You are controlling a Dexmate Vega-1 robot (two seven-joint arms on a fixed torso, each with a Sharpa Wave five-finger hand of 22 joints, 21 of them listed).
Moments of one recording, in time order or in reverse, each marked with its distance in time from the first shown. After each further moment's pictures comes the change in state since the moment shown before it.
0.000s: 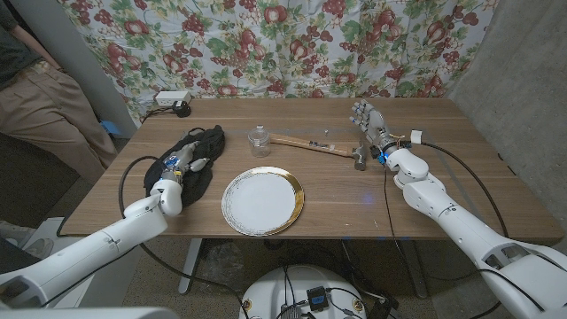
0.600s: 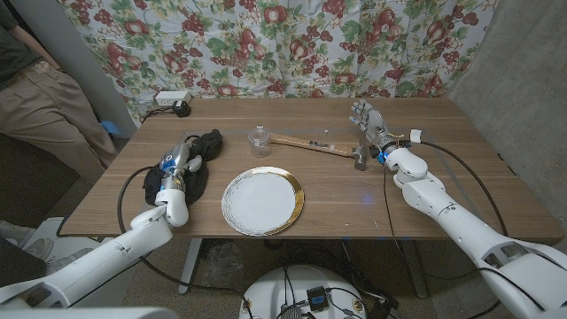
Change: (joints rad) left arm 0.006 -0.101 -0.028 0.148 0.029 -0.200 0.317; left_hand 0.411 -0.076 0.061 0.001 -0.008 0.532 0.109 0.126 0.030 0.509 0.033 0.199 0.186 0.458 0.022 0.377 0.301 0.581 -0.256 0.395 0.054; right arm 0.009 0.001 -0.004 0.008 -0.010 -0.003 -0.006; right_hand 0.000 0.000 0.000 0.000 0.000 0.000 0.000 0.000 0.000 0.000 0.000 0.000 0.000 0.000 0.000 0.000 0.000 0.000 0.000 0.000 0.000
